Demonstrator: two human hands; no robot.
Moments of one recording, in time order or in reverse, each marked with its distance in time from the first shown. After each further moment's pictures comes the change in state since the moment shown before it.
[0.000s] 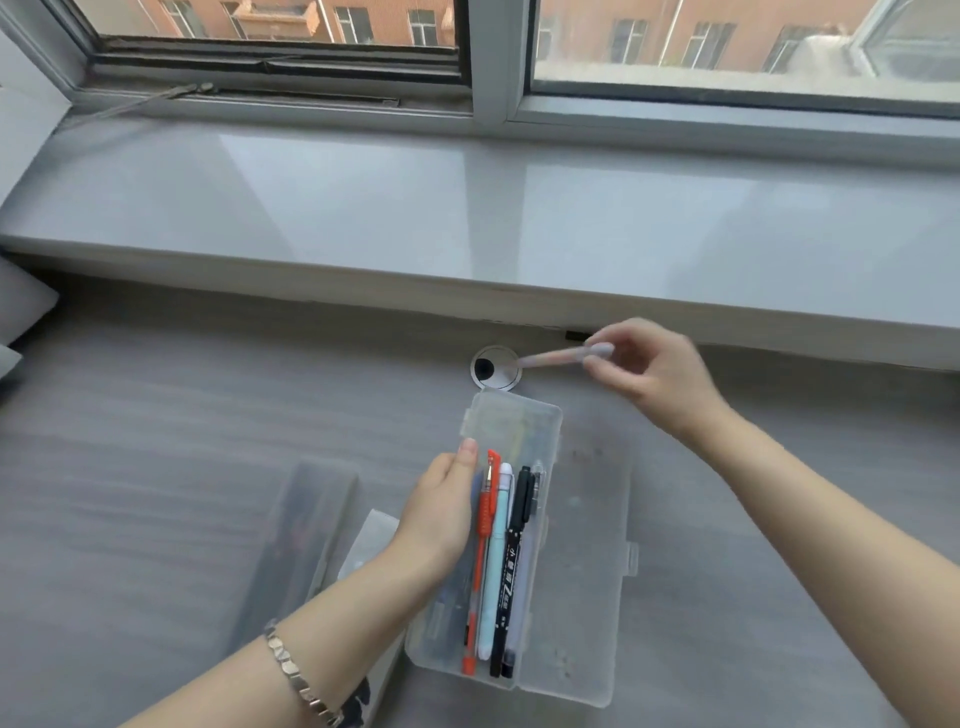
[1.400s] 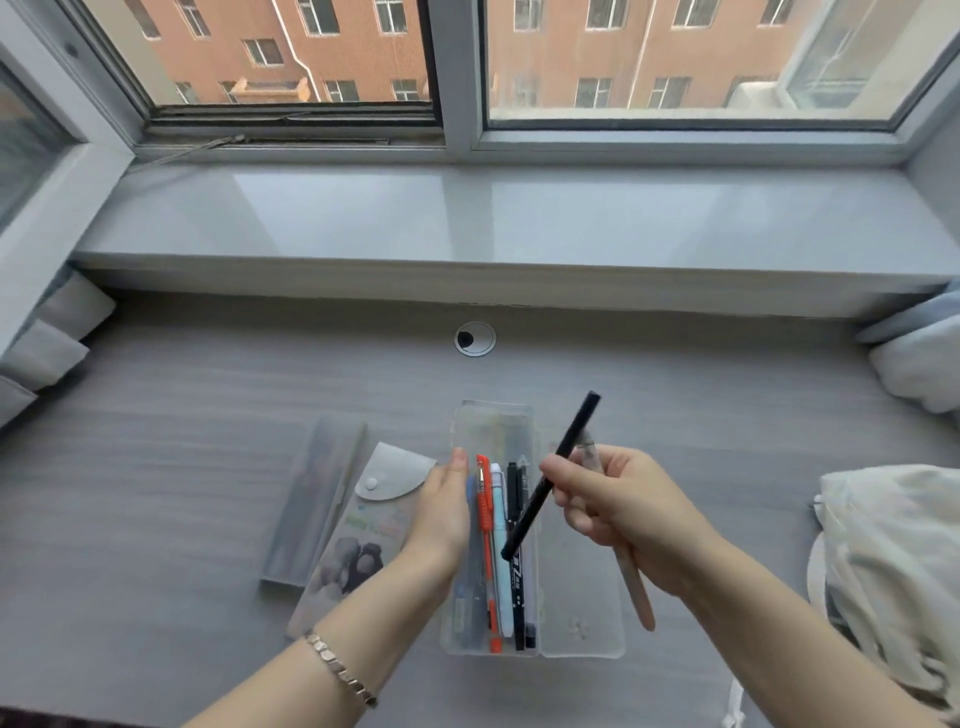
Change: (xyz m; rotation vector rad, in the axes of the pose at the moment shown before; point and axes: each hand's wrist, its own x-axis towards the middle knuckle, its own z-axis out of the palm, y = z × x) left_hand -0.081 -0.044 0.019 -0.144 0.014 0.003; right_hand -0.189 -0.098 0.009 0.640 -0.211 0.575
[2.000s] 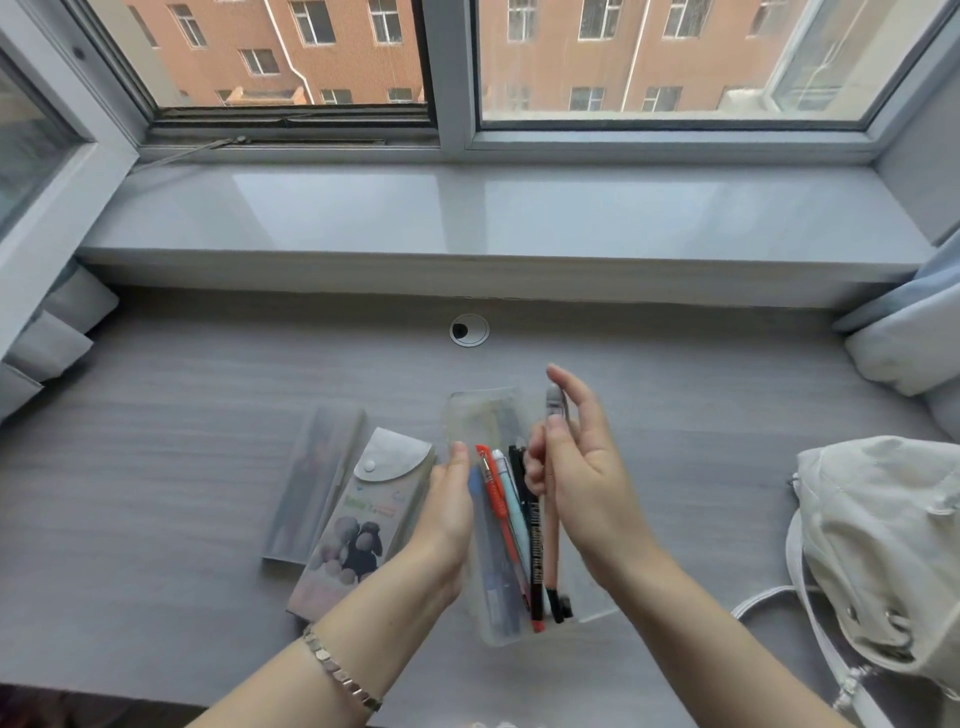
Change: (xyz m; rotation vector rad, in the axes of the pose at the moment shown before) left_hand 0.003 -0.037 0.003 -0.200 -0.094 -0.160; right_hand -0.008 0.020 0.038 -0.003 0.212 -0.393
